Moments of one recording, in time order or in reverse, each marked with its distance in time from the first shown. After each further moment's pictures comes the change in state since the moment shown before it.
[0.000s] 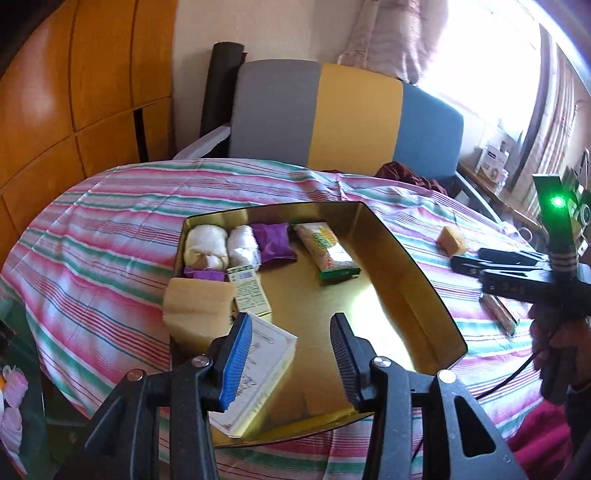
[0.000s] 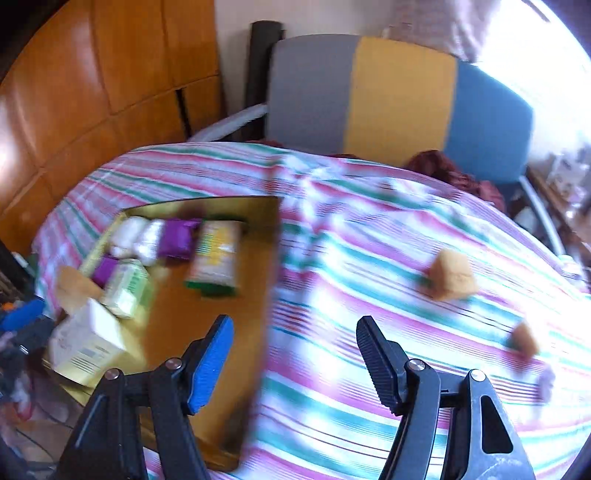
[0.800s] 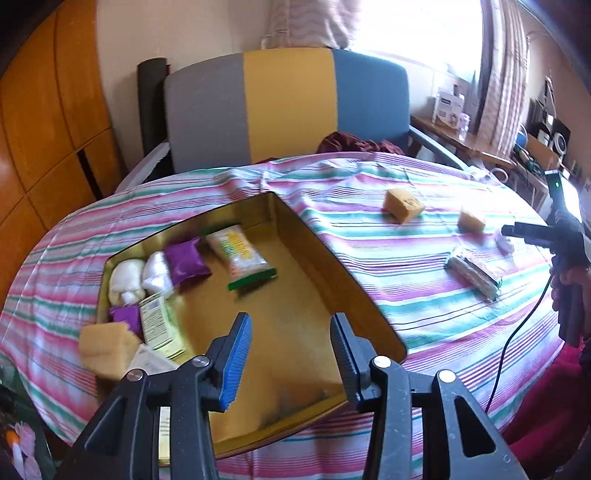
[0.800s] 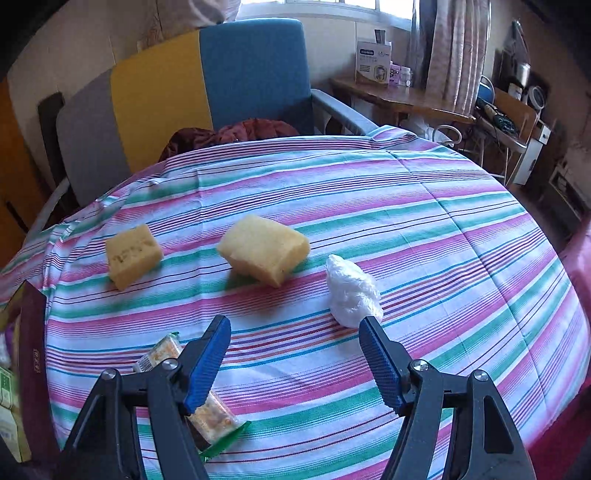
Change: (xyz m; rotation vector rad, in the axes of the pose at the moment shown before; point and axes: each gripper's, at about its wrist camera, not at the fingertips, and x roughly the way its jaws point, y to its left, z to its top) left arm 0.024 -0.106 0.009 0.240 0.051 -0.044; right arm -0.032 -0.260 -0.096 0.558 0.021 -0.367
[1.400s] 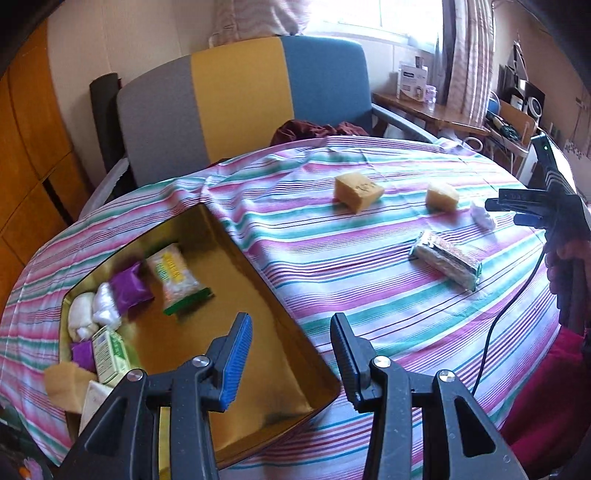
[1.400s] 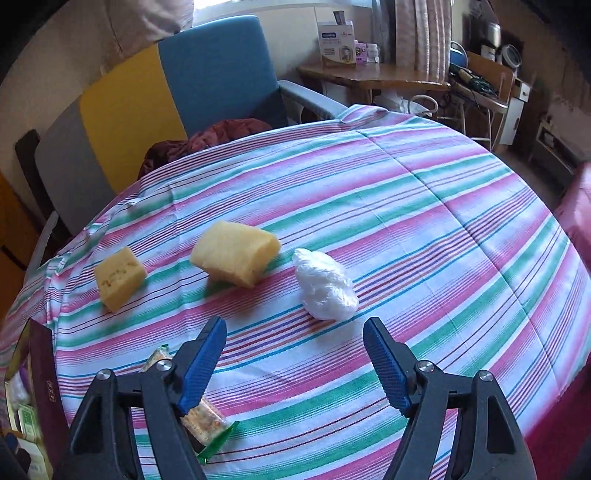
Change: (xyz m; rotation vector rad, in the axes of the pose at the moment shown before) left arm 0.025 -0.065 0.018 0.129 0.038 -0.055; right arm 0.004 -0.029 0.004 0.157 0.047 0.010
